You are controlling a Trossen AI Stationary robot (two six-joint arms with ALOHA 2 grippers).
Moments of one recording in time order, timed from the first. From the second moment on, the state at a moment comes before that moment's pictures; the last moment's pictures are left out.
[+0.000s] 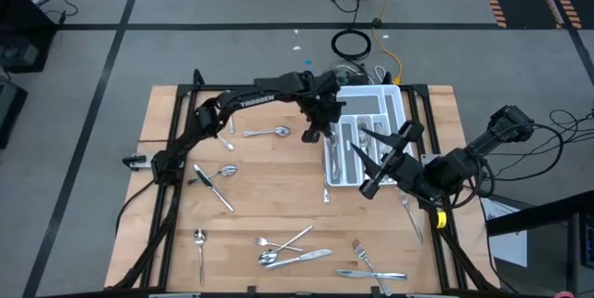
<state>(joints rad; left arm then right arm) 0.35 2.37 2.28 -1.04 0.46 0.64 0.59 1.22 1.00 0.89 1.05 -0.93</state>
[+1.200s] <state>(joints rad) 0.38 2.43 2.30 -1.11 0.42 0.65 0.59 1.22 1.00 0.83 1.13 -0.88</state>
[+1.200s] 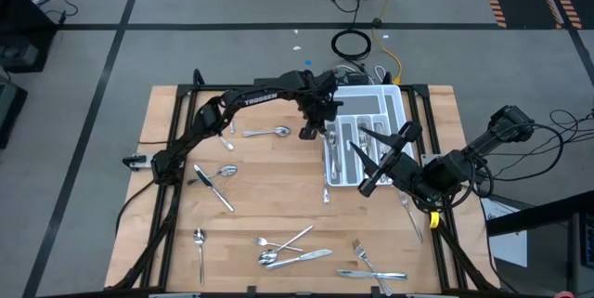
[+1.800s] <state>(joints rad) 0.32 2.42 2.35 -1.13 0.42 0.83 0.59 1.22 1.00 0.82 1.18 -0.88</state>
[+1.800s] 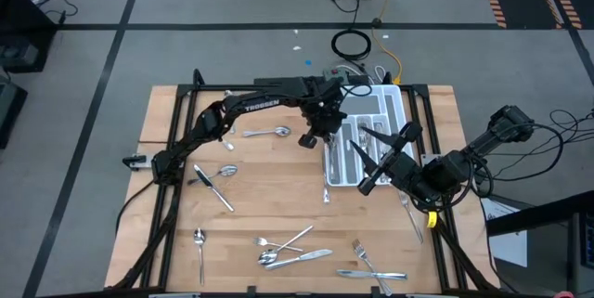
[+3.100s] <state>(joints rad) 0.42 1.89 2.36 -1.10 0.42 0.35 0.67 1.20 0.97 0.84 1.57 -0.69</state>
